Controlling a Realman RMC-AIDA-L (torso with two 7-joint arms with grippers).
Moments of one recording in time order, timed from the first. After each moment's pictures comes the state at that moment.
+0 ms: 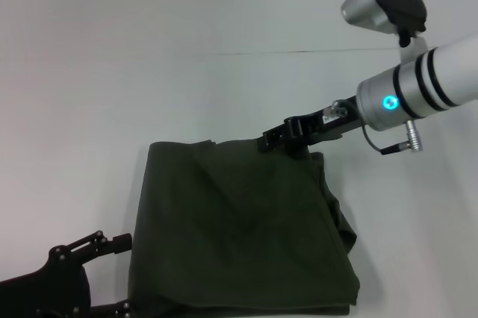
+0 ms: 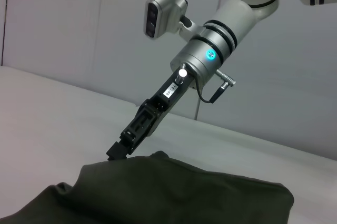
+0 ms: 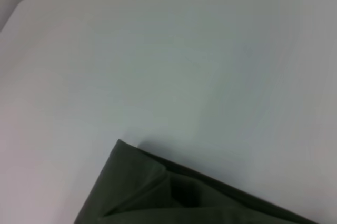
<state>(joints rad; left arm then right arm) -0.29 -2.14 0.39 0.68 2.18 1.85 -1.03 0.94 2.07 -1.00 -0.56 -2.35 -1.14 2.56</state>
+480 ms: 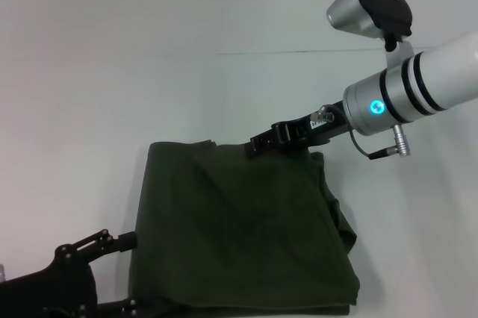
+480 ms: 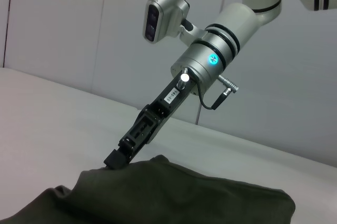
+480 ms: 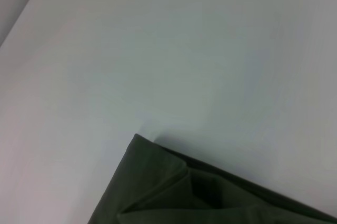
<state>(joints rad) -0.29 -2.15 0.39 0.67 2.17 1.84 -1.03 0.95 2.09 -1.00 -0.55 -2.35 -1.14 2.56</state>
